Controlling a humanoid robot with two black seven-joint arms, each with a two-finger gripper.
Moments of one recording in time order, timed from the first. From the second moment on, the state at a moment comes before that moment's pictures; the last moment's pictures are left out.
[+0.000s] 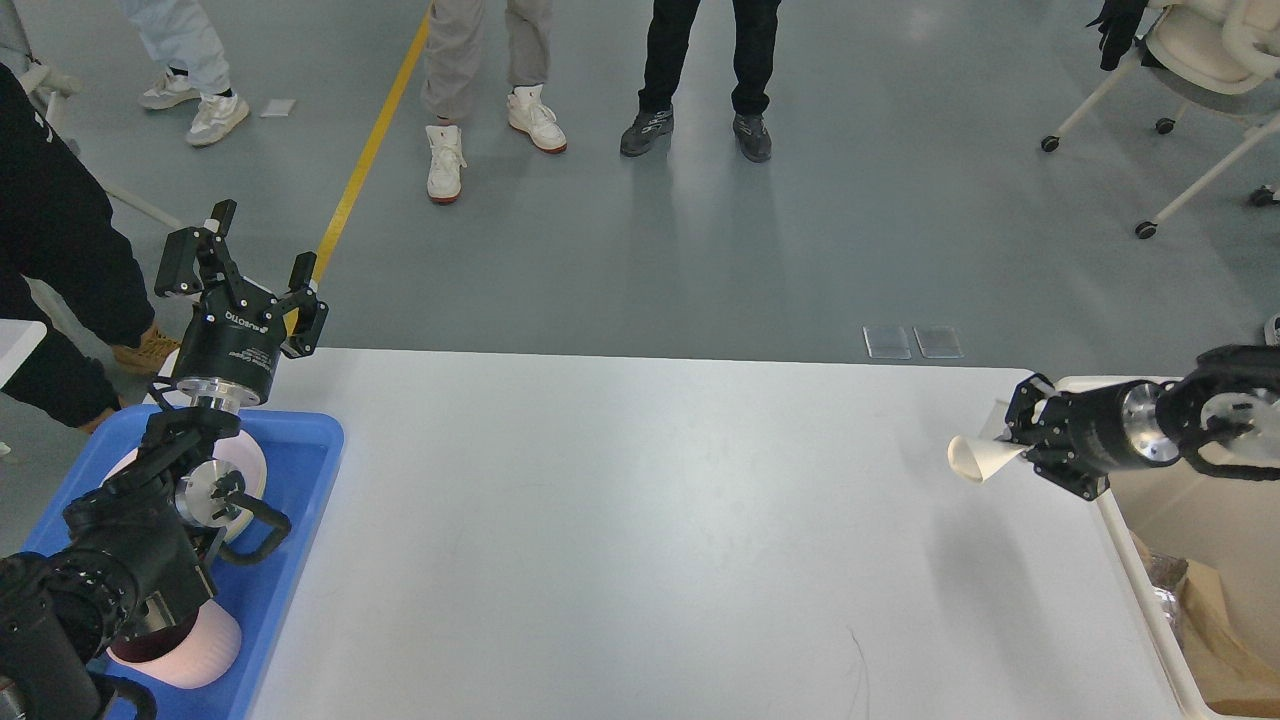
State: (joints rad) left arm -0.81 0.21 -0.43 -0.15 -0.09 -0.57 -0.80; right arm 1.43 -0.61 -1.00 0.86 0.42 0.52 -0.06
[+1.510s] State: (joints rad) left arm -0.81 0.21 -0.43 -0.15 -0.09 -0.57 -0.80; right arm 0.90 -0.62 -0.85 0.33 0.28 0.08 -0.05
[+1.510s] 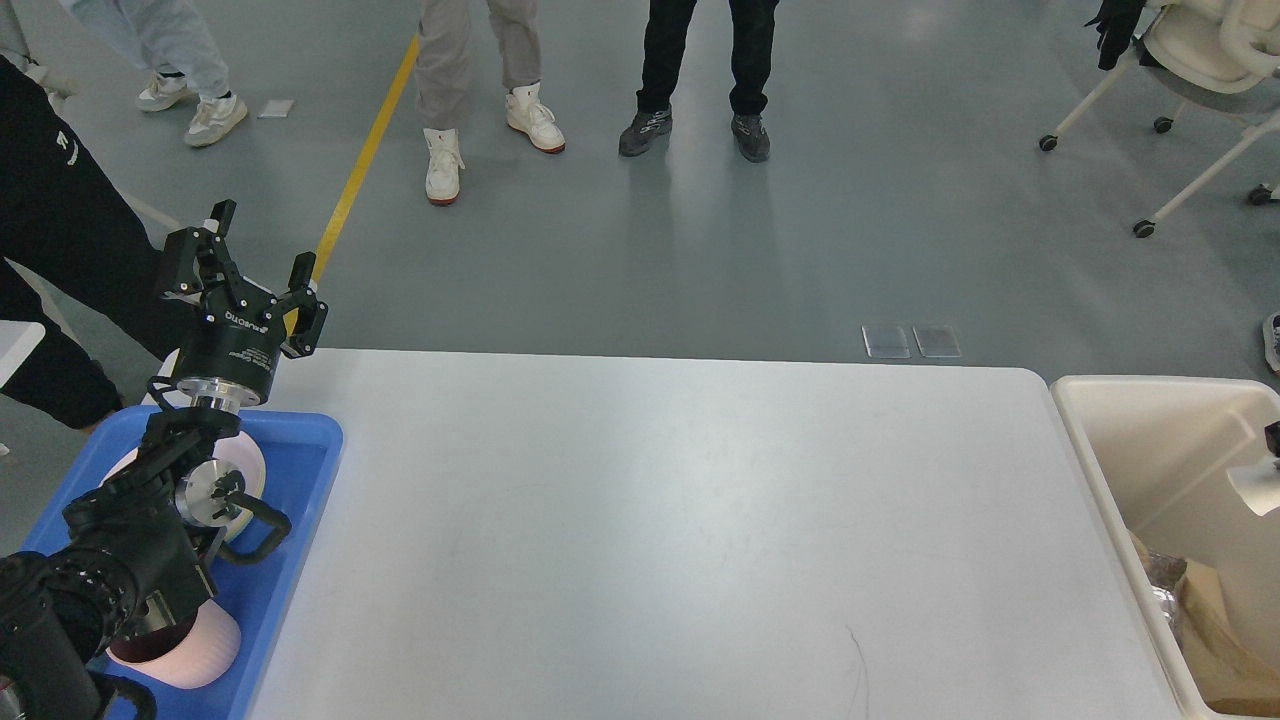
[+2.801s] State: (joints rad) left arm -0.81 0.21 -0.43 -0.15 -0.09 -0.57 -0.80; right arm 1.03 -0.45 0.16 0.36 0.29 0.08 0.36
